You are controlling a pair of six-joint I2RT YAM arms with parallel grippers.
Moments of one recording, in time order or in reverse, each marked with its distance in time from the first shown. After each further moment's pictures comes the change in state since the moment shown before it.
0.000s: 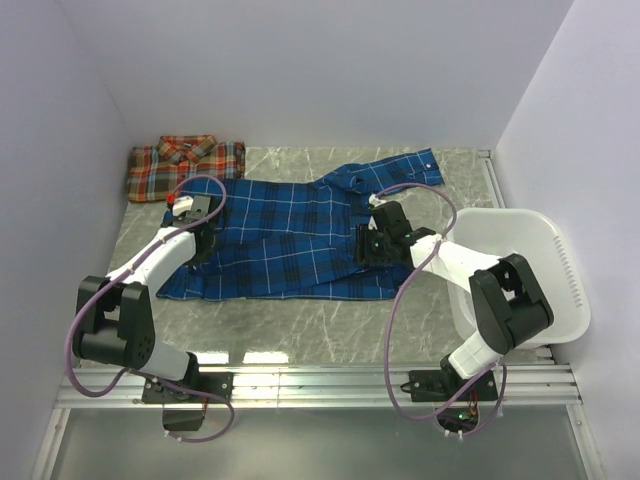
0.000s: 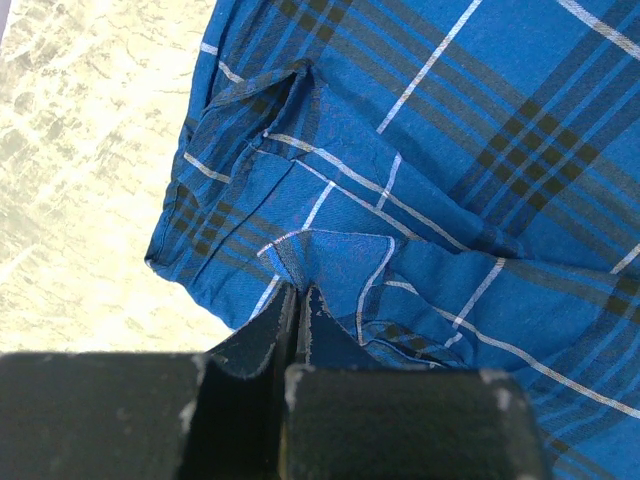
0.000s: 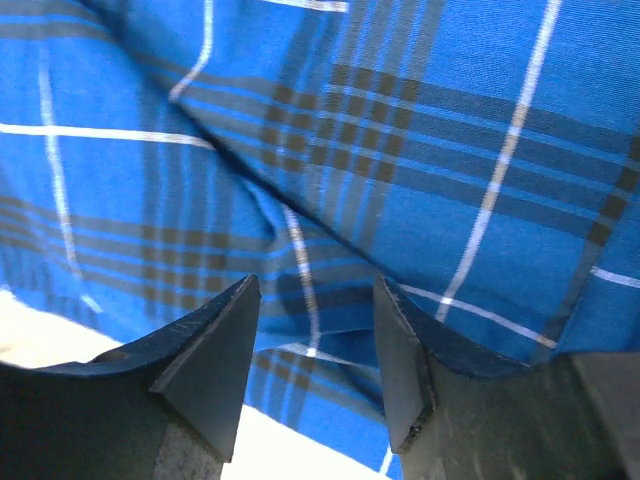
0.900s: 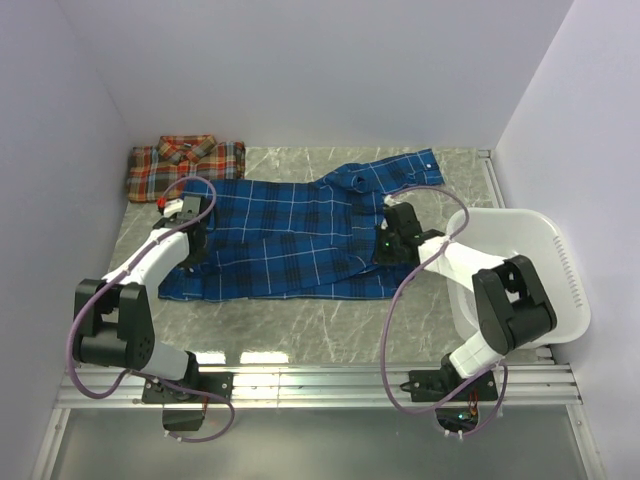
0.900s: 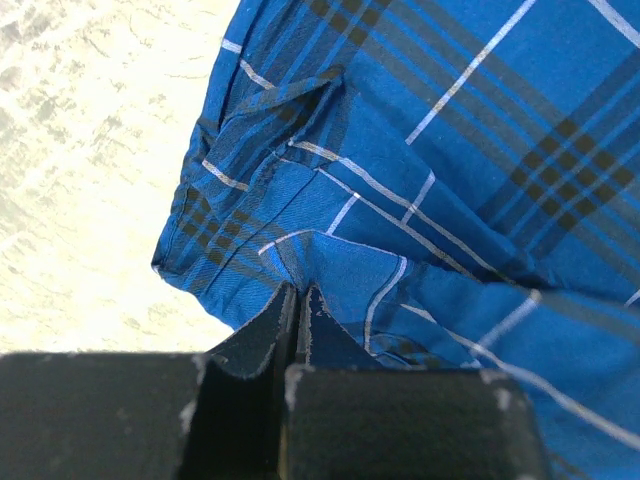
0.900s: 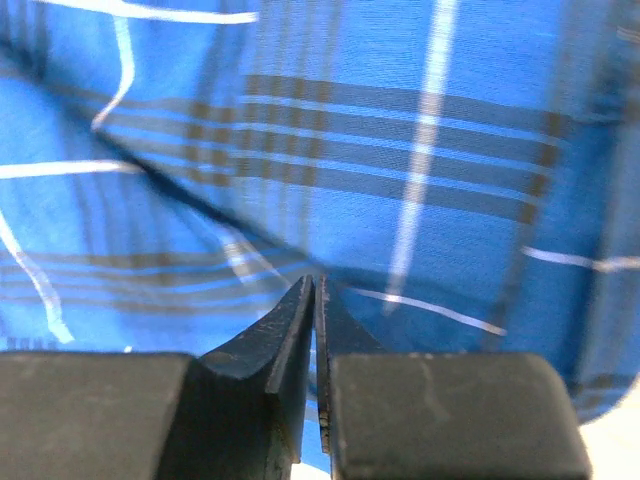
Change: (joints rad) left arm 0.061 -0.011 -0.017 0.006 0.048 -0.012; right arm -0.059 0.002 -0.035 0.017 0.047 0.023
